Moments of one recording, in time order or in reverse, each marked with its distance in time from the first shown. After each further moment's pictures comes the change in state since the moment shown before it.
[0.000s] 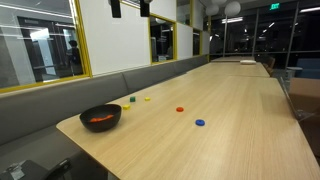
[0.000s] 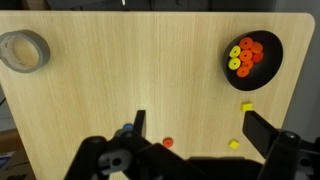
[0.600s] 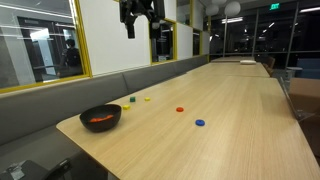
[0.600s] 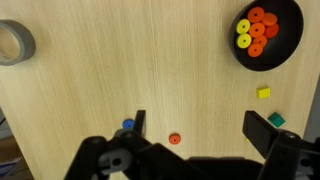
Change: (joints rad) arm 0.045 0.261 0.050 0.077 0.000 0.162 0.141
